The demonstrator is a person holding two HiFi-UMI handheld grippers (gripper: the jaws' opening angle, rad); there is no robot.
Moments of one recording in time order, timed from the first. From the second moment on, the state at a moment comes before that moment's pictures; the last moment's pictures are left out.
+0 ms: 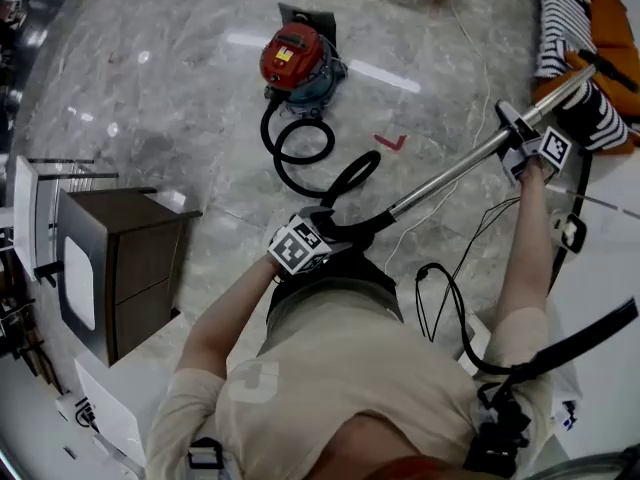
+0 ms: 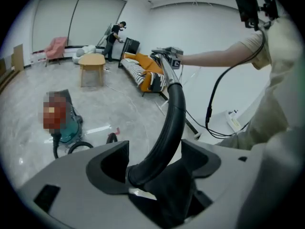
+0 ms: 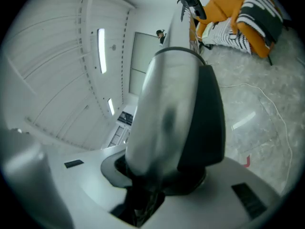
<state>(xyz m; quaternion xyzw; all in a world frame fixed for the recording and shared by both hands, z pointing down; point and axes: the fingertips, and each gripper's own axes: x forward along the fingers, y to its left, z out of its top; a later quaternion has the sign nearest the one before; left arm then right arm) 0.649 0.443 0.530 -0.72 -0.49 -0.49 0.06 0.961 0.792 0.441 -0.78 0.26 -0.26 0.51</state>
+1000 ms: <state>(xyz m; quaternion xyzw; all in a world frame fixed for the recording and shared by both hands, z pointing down) 0.675 0.385 0.517 -0.81 -0.37 -0.46 -0.01 0.925 0.642 0.452 -0.67 0.47 -0.57 0.05</state>
